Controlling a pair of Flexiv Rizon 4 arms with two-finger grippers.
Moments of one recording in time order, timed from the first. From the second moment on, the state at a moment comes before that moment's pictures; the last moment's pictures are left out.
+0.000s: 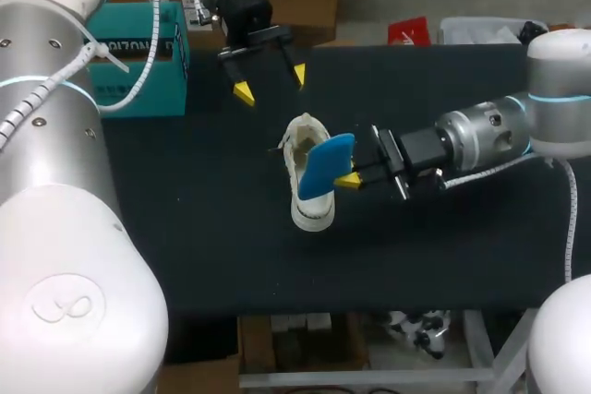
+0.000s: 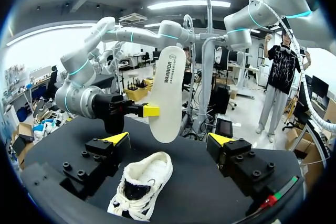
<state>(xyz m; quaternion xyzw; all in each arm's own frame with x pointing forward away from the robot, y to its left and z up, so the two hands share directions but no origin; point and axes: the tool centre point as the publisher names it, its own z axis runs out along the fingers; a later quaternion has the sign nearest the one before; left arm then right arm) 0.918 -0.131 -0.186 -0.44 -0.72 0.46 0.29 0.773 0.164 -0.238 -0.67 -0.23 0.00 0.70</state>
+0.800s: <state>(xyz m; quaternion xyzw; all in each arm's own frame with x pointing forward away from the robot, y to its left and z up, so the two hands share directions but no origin) 0.887 -0.104 -0.189 -0.43 -0.71 0.52 0.23 0.787 0.178 -0.246 -0.69 -0.19 -0.11 0.69</state>
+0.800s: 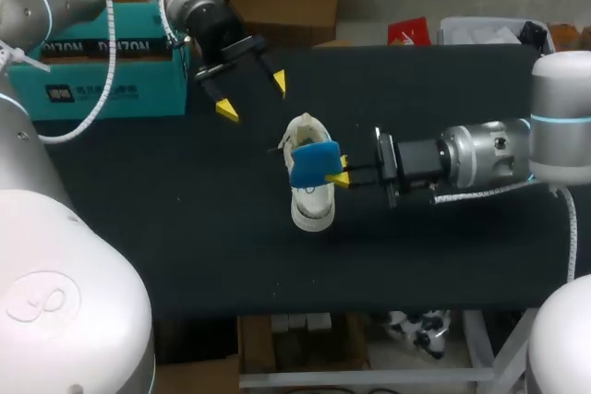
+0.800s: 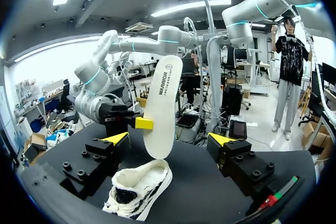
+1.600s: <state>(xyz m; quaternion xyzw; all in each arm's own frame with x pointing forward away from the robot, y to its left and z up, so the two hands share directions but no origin) 0.830 -0.112 -0.215 -0.37 -0.76 0.52 0.09 0.806 0.173 -0.266 -0.69 -0.17 -0.21 0.67</state>
